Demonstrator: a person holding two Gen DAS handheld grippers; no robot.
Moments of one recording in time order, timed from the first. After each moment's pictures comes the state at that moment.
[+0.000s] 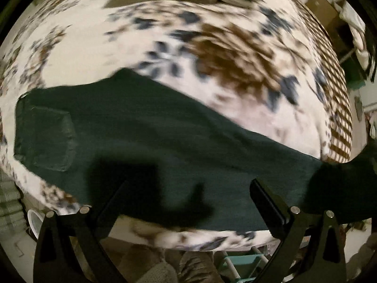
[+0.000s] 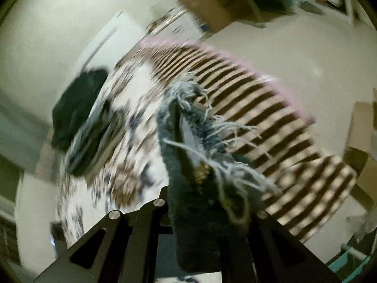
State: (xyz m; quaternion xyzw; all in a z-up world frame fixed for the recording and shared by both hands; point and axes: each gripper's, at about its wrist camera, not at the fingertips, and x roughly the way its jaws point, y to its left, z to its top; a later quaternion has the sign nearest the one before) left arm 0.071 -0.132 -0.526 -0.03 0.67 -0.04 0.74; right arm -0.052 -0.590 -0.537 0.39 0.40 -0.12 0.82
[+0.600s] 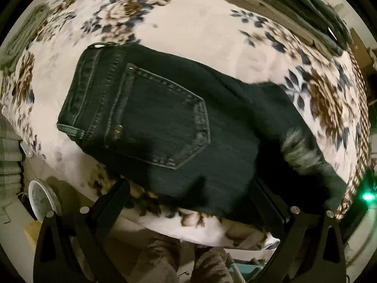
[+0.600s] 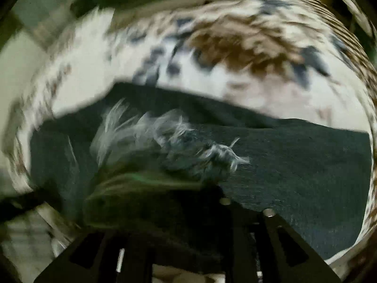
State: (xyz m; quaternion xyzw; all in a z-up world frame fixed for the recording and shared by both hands) left arm 0.078 0.040 -0.526 -0.11 0.66 0.05 0.74; right arm 0.044 -0.272 -0.647 0.11 0.59 0.02 0.80
